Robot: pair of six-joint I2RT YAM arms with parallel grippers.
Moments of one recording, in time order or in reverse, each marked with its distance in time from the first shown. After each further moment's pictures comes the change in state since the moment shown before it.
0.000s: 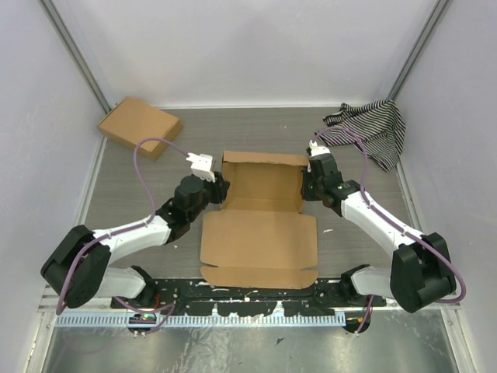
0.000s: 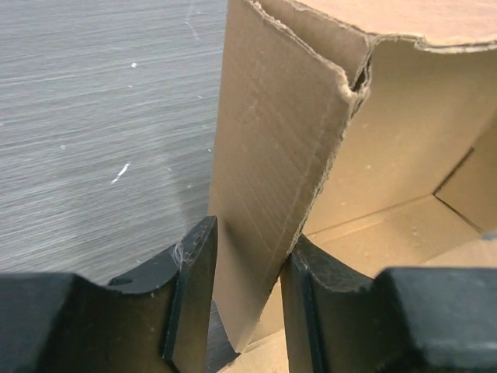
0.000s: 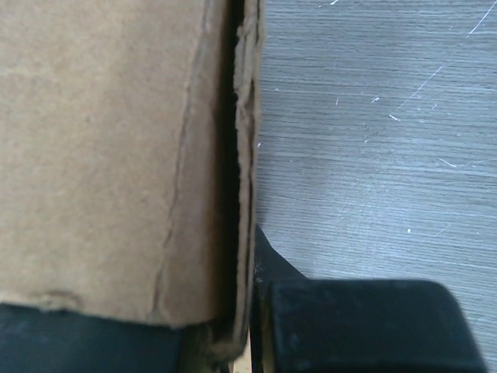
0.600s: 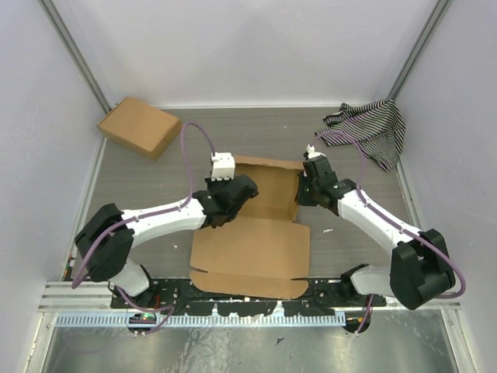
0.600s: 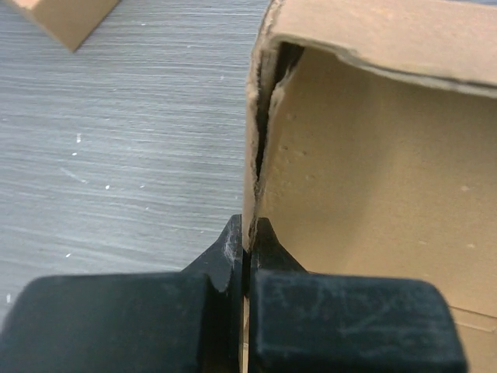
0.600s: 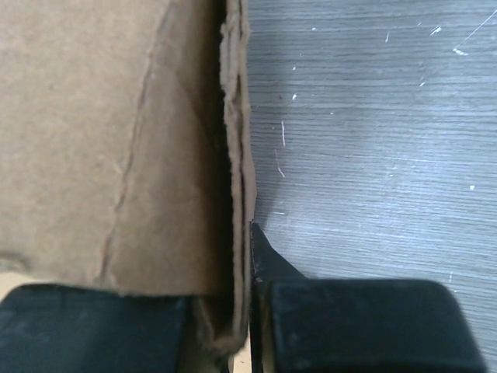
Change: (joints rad) left arm -0.249 0.243 0.470 -0.804 -0.769 -0.324; right arm 0.033 0.012 0.018 -0.093 -0.030 0.134
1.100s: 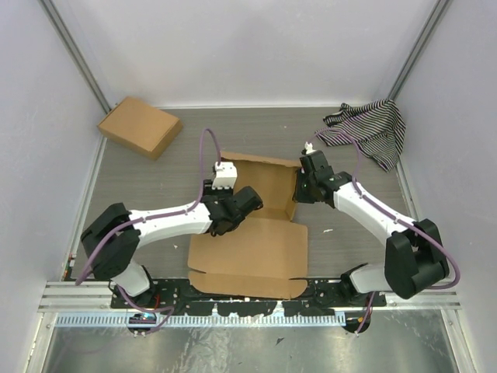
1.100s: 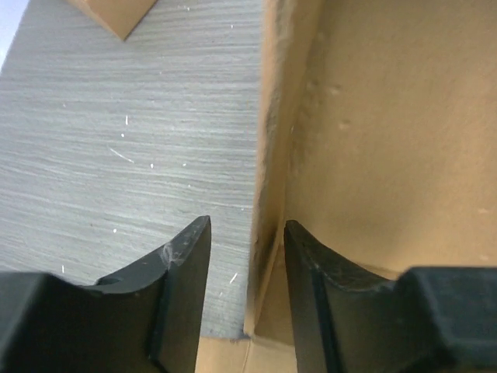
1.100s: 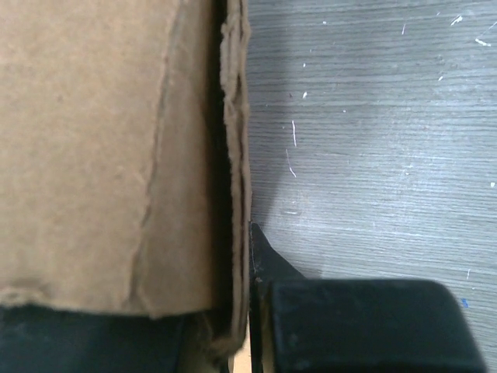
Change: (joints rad) left arm -0.087 0.073 0.024 -0.203 -0.182 -0.127; right arm 0.004 0.074 0.069 -0.056 -0.034 0.035
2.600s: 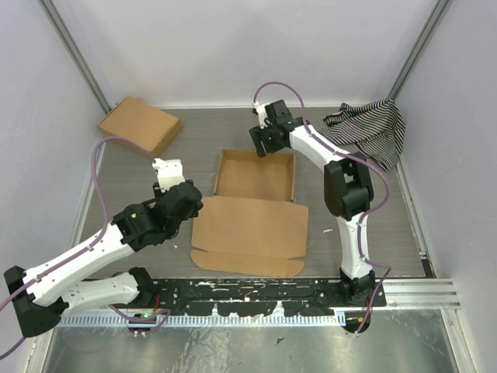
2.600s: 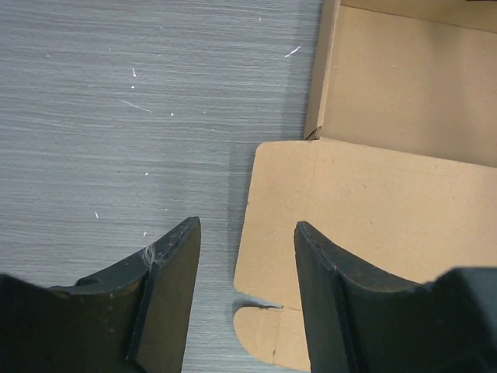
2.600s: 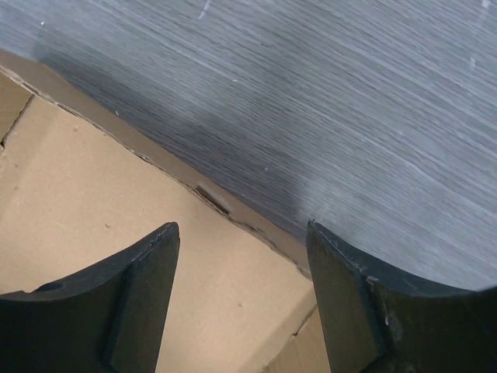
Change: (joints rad) left arm 0.082 -0.654 -0.071 -0.323 0.370 0.051; right arm 0.003 0.784 0.909 -0.053 -0.068 -0.515
